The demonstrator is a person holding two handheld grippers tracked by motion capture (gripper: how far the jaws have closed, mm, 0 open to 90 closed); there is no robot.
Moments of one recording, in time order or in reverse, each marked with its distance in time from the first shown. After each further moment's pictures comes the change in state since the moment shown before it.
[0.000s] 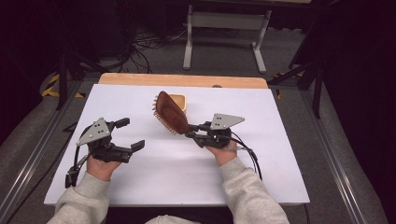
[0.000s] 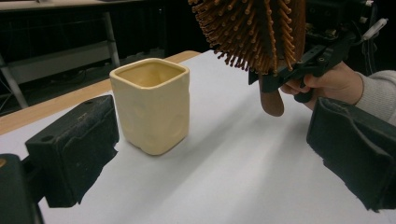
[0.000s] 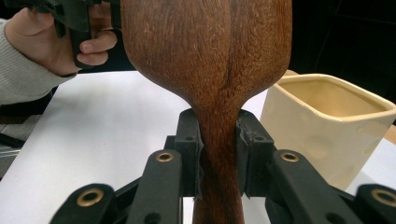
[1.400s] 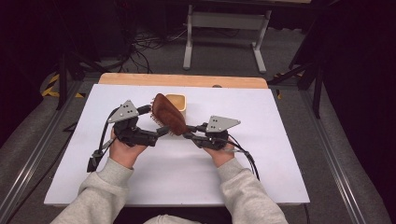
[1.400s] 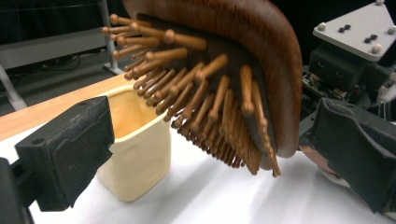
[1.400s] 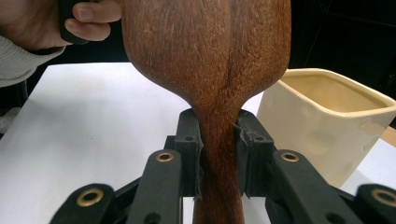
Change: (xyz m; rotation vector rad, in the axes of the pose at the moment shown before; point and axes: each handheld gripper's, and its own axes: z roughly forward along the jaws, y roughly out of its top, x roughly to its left) left arm -0.017 0.052 0.061 0.059 0.014 -0.065; right arm 0.005 -0.004 0.009 0.029 -0.044 -0.032
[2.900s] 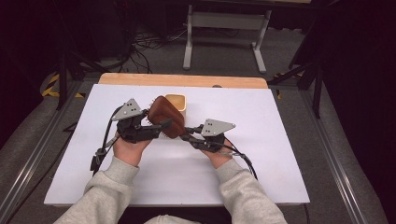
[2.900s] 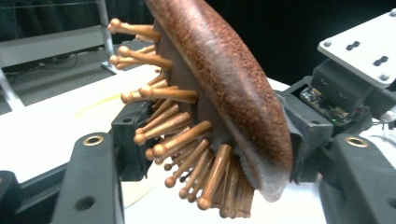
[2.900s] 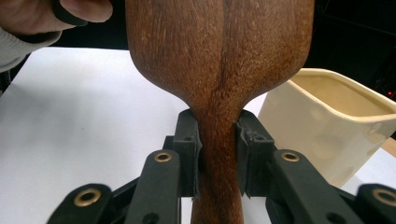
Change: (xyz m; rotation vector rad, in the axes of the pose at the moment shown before) left arm -0.002 0.004 0.006 0.005 -0.011 -0.005; right arm 0.010 0.000 0.008 0.030 -0.028 -0.067
